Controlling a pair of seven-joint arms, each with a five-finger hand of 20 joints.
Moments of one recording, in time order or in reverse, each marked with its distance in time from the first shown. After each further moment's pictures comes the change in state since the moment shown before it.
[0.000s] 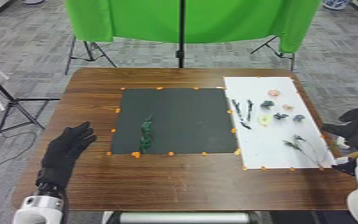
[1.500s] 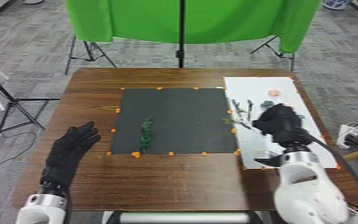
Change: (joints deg) left arm -0.8 0.3 1.1 0.0 -0.5 -0.3 -1.0; right arm 18.3 -4.3 -34.2 -1.3 4.8 15.2 -1.4
